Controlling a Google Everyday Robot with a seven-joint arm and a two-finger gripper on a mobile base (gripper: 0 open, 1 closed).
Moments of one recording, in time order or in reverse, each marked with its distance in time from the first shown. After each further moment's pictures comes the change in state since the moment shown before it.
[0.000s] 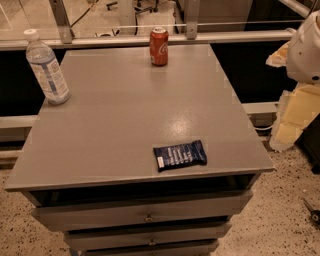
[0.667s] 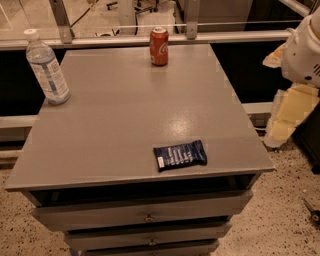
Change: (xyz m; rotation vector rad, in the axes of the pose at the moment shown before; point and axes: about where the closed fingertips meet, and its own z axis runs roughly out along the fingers) arm -0.002 -0.010 0.011 -0.001 -0.019 0.012
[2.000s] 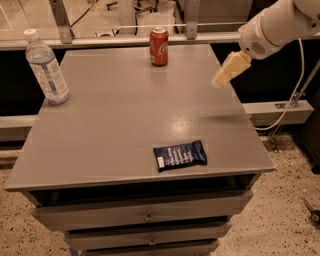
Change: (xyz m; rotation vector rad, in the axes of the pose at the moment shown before) arm -0.051 -0.190 0.085 0.265 -0.316 0.192
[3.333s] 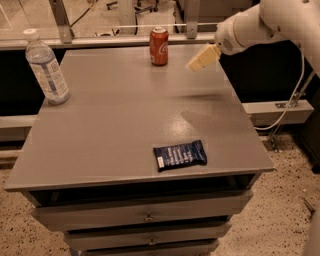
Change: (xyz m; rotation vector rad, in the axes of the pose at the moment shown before) arm -0.056 -0.038 0.081 0.017 -0.221 0.112
